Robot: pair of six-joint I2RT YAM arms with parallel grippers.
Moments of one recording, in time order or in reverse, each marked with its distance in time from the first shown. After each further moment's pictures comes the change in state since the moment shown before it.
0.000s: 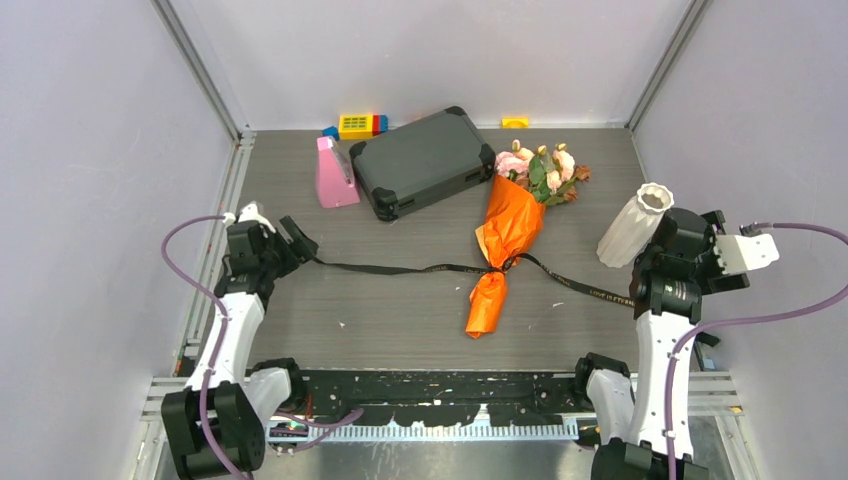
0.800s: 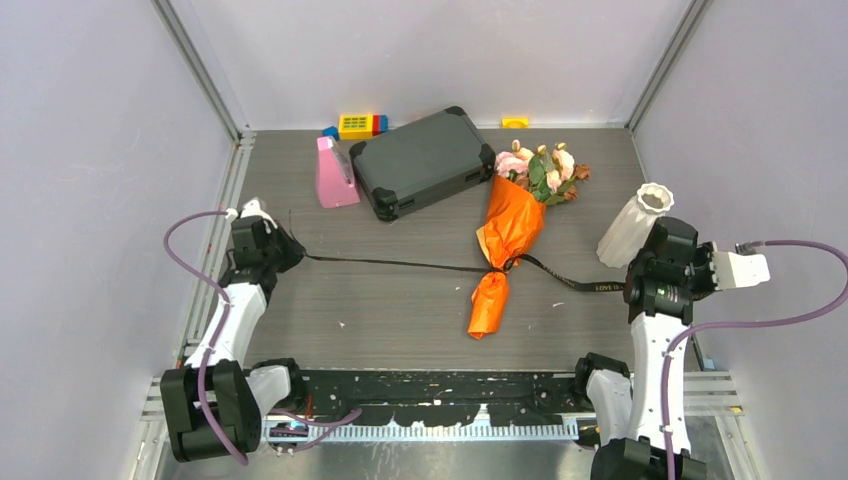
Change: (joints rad) left arm -0.015 0.087 0.004 0.092 -0.031 -0.001; right arm 0.000 -0.021 -0.096 0.029 0.107 0.072
